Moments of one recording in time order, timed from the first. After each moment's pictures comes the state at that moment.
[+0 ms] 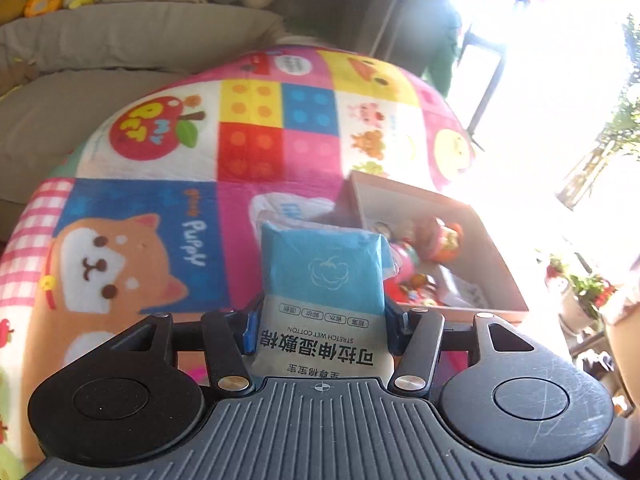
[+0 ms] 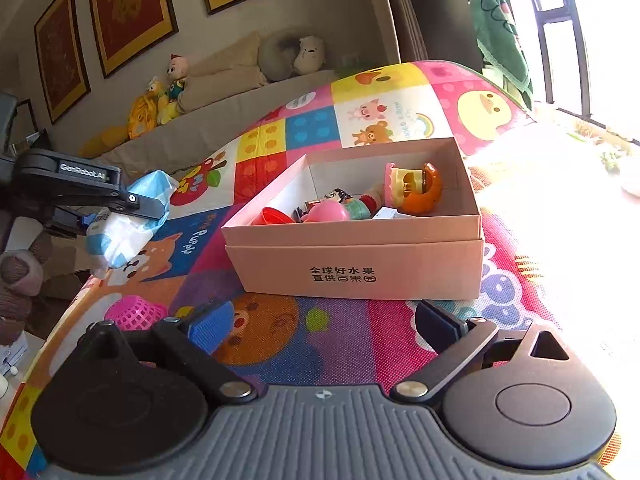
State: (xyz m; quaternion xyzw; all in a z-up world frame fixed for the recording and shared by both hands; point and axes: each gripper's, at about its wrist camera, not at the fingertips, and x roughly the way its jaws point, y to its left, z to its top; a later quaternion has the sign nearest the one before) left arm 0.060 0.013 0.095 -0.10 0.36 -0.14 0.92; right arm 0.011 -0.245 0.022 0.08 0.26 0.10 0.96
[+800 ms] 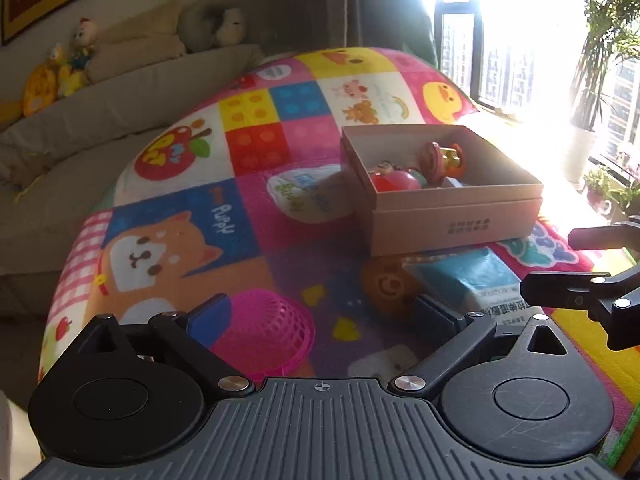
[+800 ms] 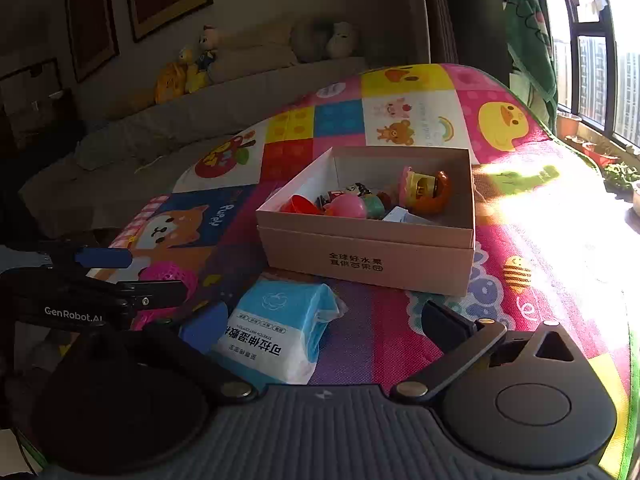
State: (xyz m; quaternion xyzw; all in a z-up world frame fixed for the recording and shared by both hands) left arm -0.018 -0.004 0.054 0.06 0.32 -0.08 0.94; right arm -0.009 -0.229 0.050 0.03 0.30 0.17 0.94
